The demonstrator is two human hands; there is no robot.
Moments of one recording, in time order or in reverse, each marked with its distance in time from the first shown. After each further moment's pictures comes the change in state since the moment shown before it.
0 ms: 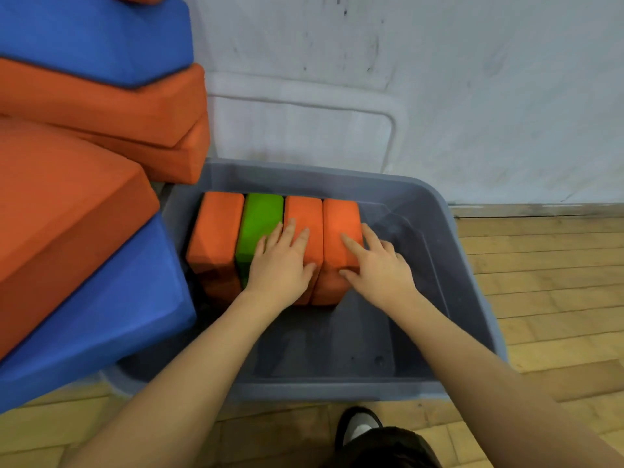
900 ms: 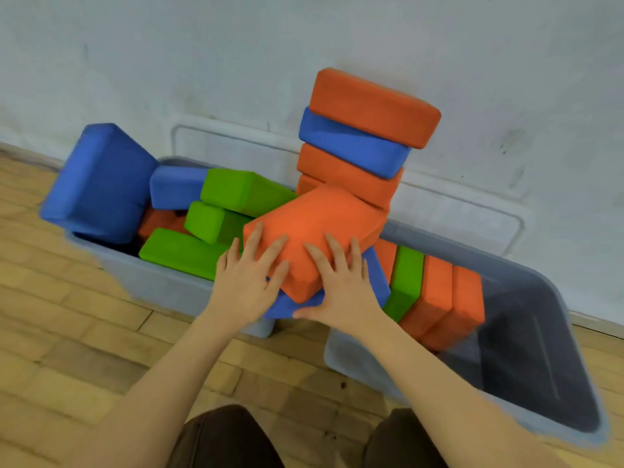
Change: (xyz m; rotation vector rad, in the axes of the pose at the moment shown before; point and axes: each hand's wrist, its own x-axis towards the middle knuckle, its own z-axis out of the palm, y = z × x) left_hand -0.249 -0.205 -0.172 -0.038 0.386 -0.381; right_hand -0.111 -0.314 -0.071 0.107 0.120 -0.568
